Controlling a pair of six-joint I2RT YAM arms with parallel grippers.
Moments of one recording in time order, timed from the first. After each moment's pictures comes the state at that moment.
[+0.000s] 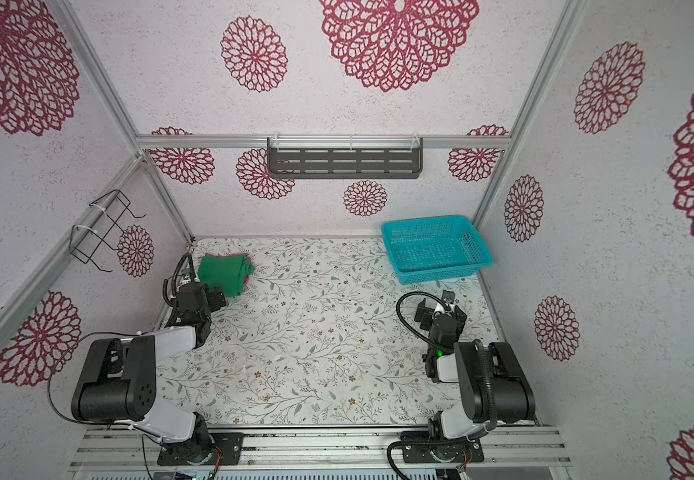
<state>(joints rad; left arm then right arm) 0.07 1.57 0.60 0.51 -0.39 -0.07 0.03 1.53 0.26 1.03 0.28 0.07</state>
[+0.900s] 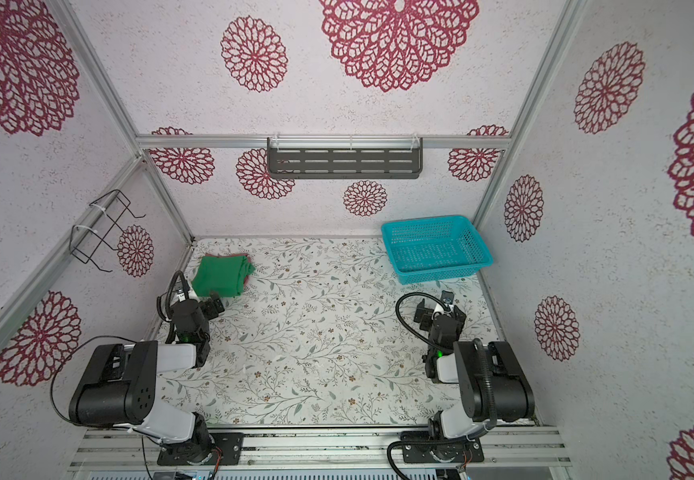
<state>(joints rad) 0.09 1.55 0.42 0.85 -0.36 -0.09 0.03 1.53 0.25 1.04 0.27 0.06</state>
